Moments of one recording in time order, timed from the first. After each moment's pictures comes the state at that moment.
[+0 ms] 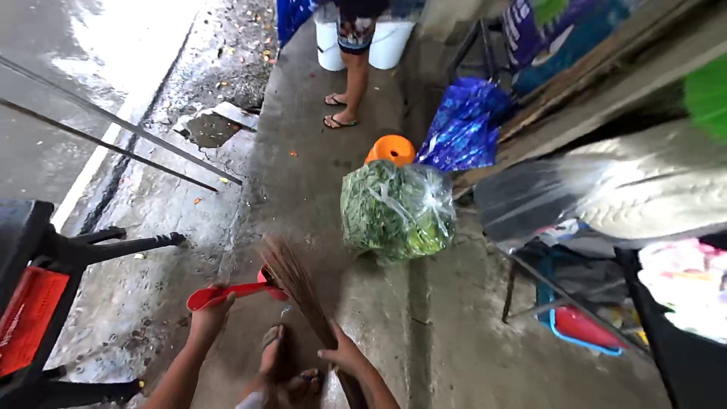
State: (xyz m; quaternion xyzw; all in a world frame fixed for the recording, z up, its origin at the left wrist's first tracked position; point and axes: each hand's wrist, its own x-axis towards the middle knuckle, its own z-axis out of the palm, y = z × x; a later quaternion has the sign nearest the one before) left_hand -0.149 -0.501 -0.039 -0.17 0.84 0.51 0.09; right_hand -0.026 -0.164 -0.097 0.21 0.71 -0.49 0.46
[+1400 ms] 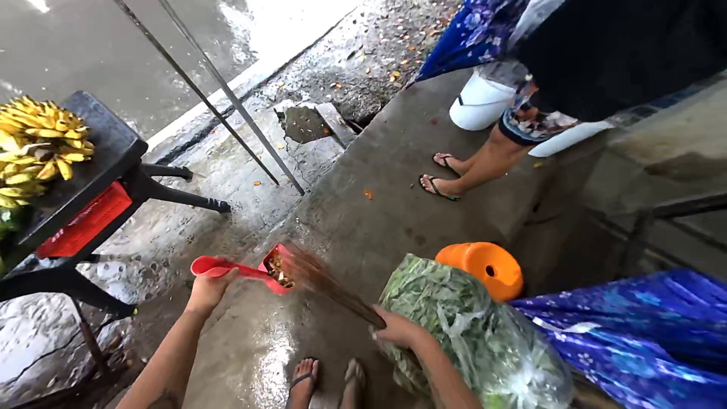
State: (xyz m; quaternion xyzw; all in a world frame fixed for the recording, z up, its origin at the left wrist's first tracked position) left_hand -0.300 -0.557 -0.055 -0.35 0.77 0.53 -0.03; right_hand -0.444 -0.109 -0.105 -0.11 0.77 -0.13 0.61
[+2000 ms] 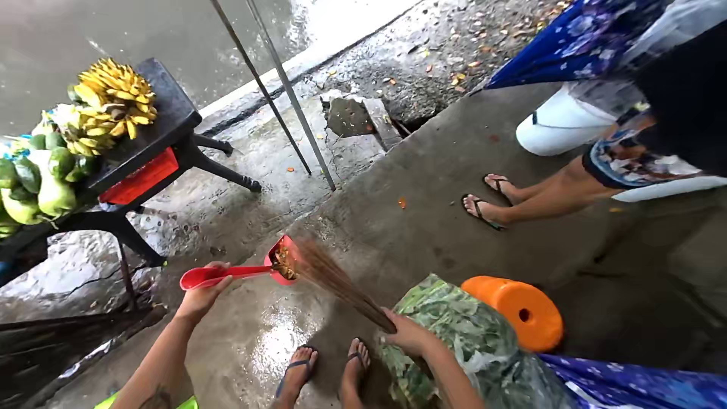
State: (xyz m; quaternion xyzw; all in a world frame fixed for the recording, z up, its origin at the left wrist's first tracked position) left_hand -0.207 -0.573 -0.055 -0.40 0.73 0.55 -0.07; right_hand -0.476 -0.135 -0.096 -0.16 0.75 -0.08 0.64
